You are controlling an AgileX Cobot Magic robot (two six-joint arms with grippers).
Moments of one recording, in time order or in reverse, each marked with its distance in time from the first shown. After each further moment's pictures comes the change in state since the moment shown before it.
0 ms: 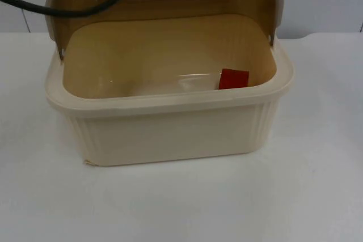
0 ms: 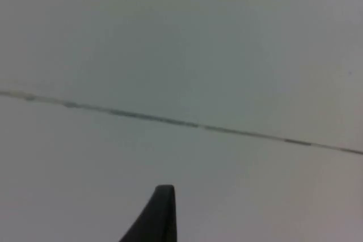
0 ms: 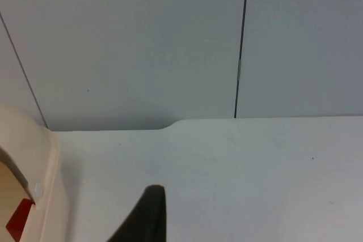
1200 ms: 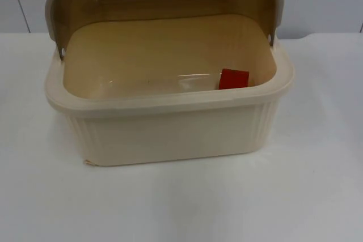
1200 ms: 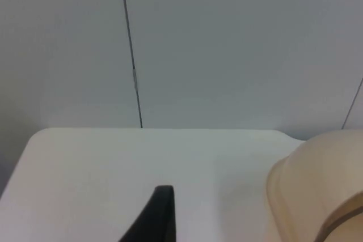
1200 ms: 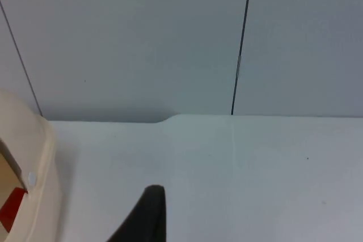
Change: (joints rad) right arm 0.000 0.002 0.000 -0.002 0.006 -0.043; left arm 0.401 -0.630 0.340 -0.469 0.415 -0.844
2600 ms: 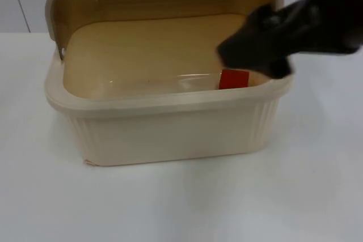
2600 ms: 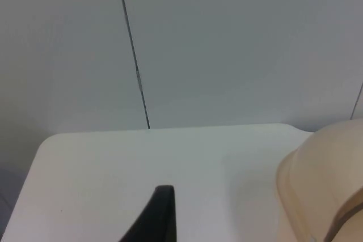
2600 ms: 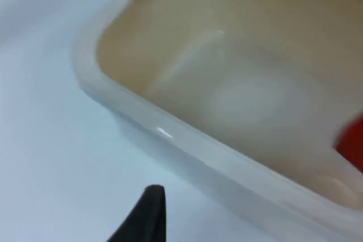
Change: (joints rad) right arm 0.759 0.612 -0.011 0.226 -0.321 -0.164; left arm 0.000 0.000 0.000 0.007 0.006 0.060
